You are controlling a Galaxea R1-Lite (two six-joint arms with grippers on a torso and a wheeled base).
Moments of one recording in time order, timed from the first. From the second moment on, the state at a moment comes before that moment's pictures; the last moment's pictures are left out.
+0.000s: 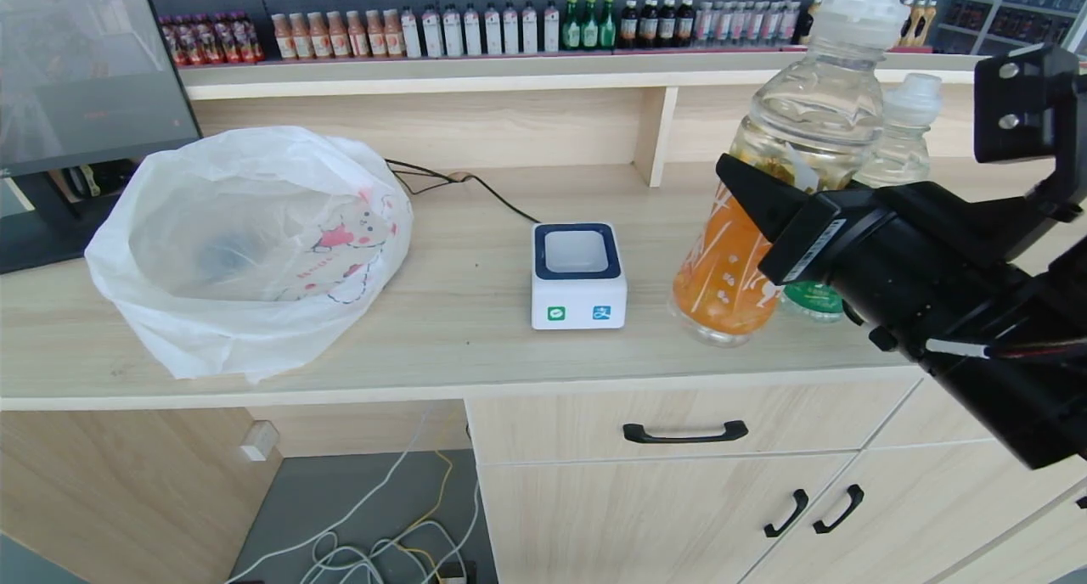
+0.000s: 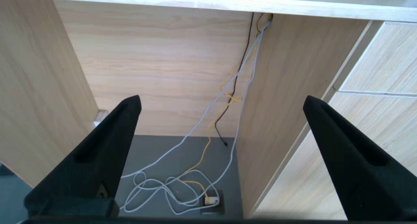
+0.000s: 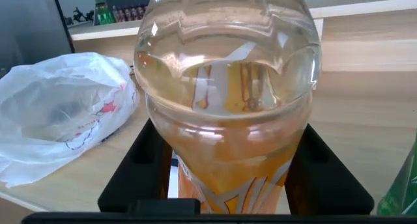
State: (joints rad) left arm 0.00 0.00 0.00 0.00 0.00 0.00; right arm 0.71 1.52 -0.72 -1.16 -0.30 -0.02
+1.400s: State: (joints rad) left arm 0.00 0.00 0.00 0.00 0.00 0.00; right arm 0.55 1.61 -0.74 -1.40 -0.19 -0.11
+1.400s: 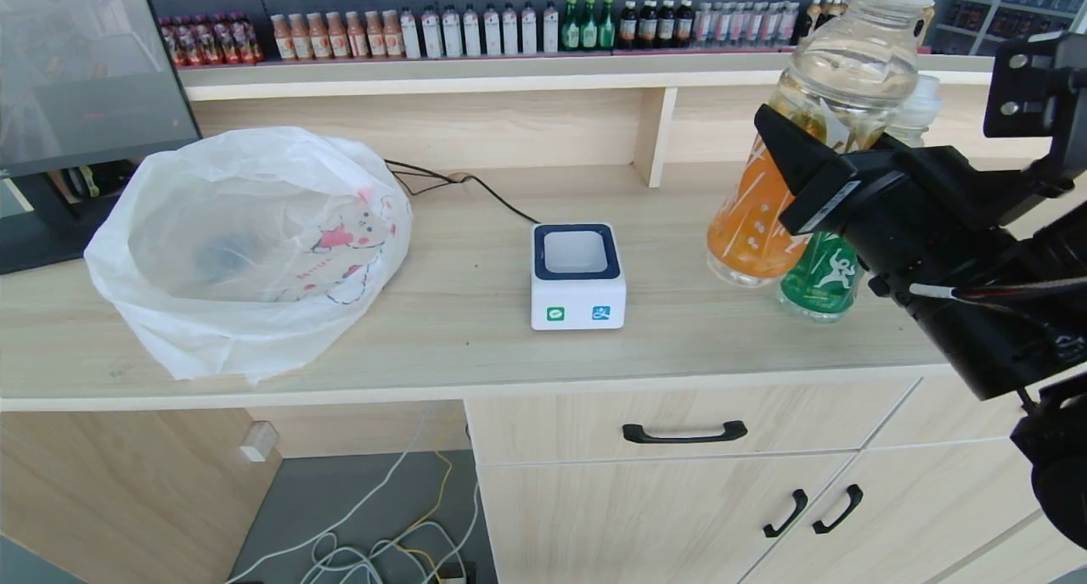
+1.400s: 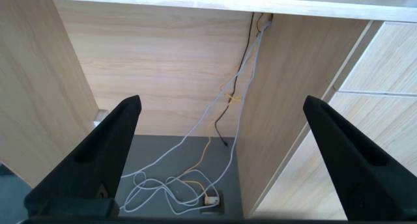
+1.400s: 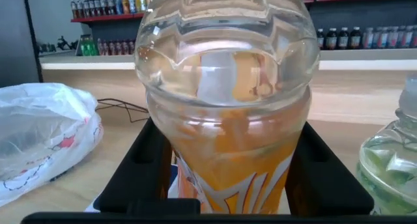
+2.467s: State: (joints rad) left arm 0.00 0.00 0.00 0.00 0.00 0.00; right arm 0.53 1.62 -0.75 -1.44 -0.21 -0.10
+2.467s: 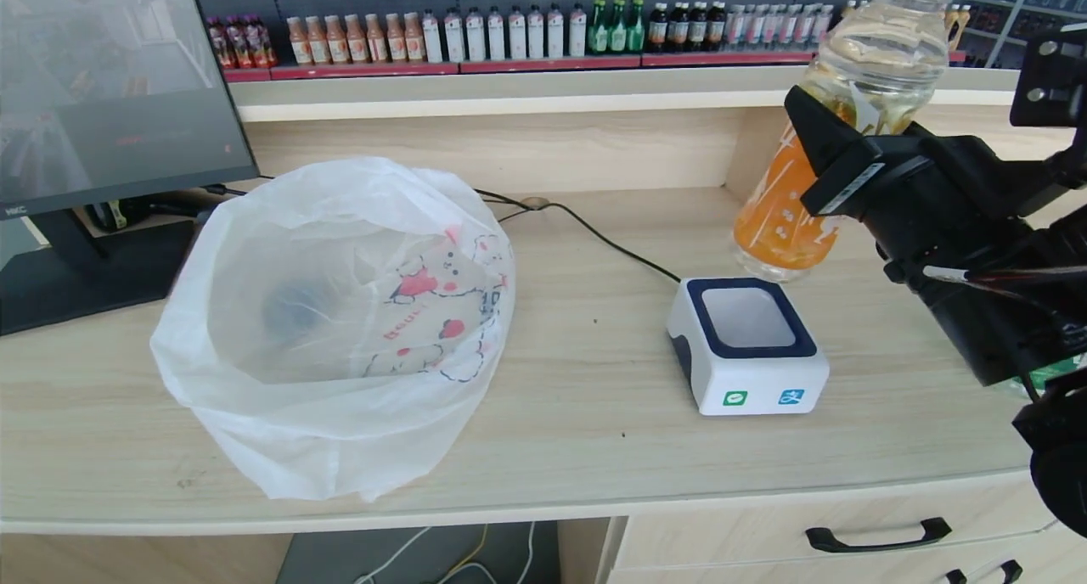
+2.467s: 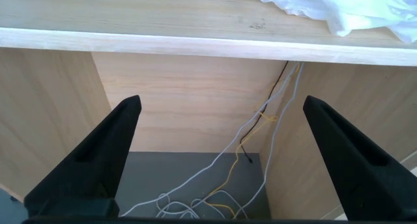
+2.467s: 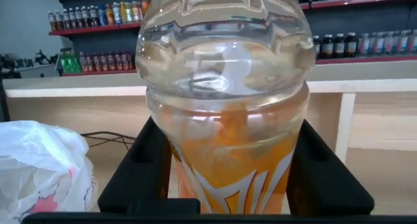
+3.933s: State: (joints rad) left arm 0.00 0.00 0.00 0.00 0.00 0.00; right arm 0.80 1.52 -0.73 -1.27 -0.46 0.67
